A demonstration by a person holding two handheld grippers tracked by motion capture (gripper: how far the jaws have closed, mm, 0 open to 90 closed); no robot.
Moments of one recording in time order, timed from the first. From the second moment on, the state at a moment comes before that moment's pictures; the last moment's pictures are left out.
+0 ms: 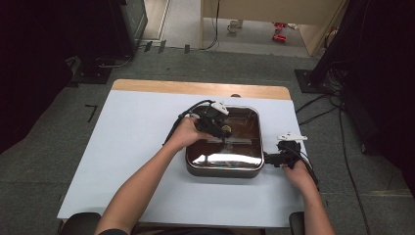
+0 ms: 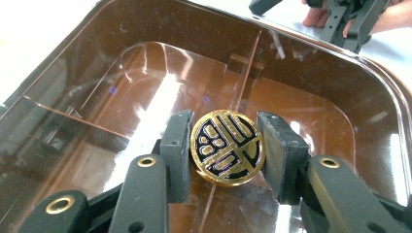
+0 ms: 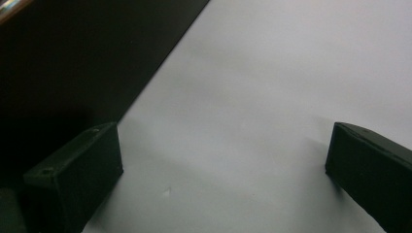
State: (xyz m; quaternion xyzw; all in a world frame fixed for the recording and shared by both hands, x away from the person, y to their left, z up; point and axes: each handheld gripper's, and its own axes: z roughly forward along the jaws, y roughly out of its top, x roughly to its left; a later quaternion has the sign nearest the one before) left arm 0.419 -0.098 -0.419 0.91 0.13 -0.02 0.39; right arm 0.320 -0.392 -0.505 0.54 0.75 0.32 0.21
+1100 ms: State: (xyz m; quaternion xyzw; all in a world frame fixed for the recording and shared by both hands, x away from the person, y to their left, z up) left arm 0.420 -0.096 -0.423 0.90 0.16 -0.05 0.40; right arm 0.320 -0.392 -0.505 0.54 0.76 0.32 0.21
